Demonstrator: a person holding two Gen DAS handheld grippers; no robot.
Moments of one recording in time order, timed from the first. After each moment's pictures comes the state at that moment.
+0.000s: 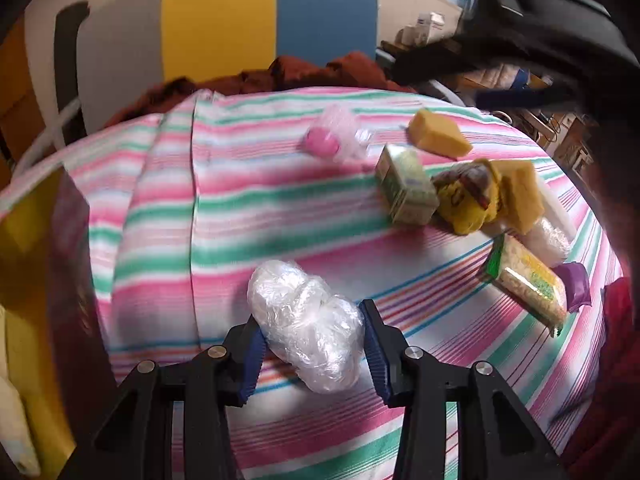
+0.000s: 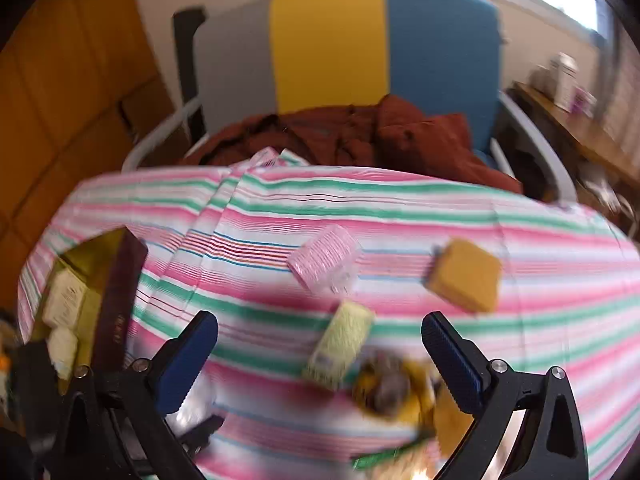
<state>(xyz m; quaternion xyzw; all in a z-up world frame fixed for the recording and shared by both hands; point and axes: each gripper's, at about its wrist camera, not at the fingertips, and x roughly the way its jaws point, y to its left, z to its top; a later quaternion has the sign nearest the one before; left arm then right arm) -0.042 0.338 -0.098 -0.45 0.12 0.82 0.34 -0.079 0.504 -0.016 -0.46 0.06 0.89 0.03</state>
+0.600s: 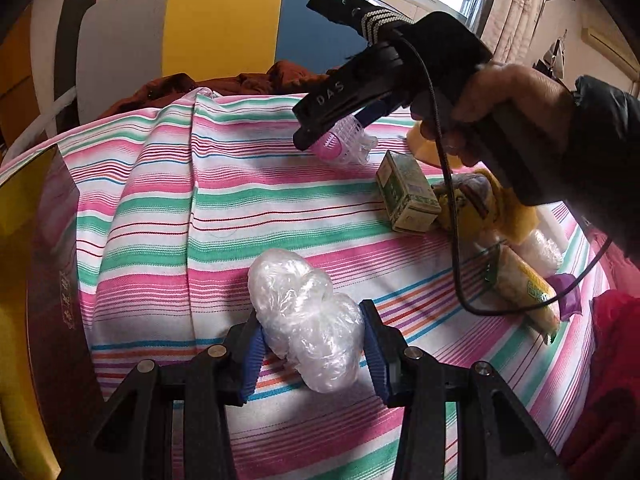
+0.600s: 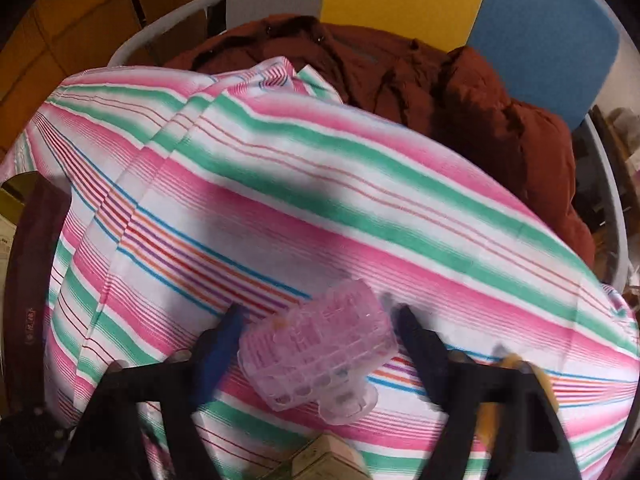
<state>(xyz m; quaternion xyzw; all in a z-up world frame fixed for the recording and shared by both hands) -0.047 0.330 -0.104 -0.44 0.08 0.82 0.36 -0.190 0.503 -0.092 -0.58 -0.03 0.82 -0.03</state>
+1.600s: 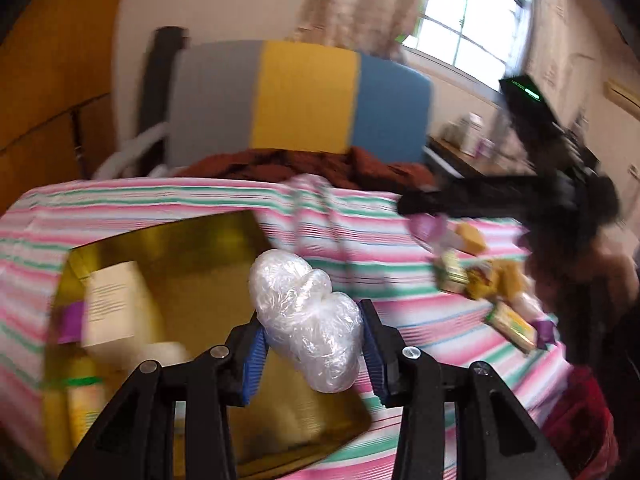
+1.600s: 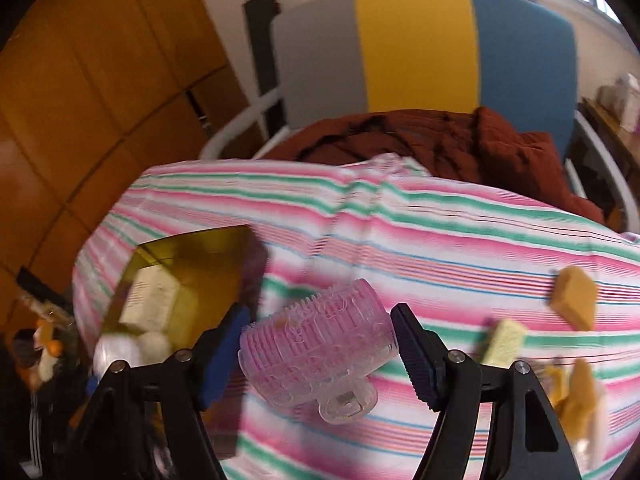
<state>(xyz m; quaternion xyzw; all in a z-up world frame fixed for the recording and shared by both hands) -0.031 0.152 0.004 -0.35 0.01 0.90 0.26 -0.076 0.362 0.024 -0.44 0.10 0.89 -0.09</state>
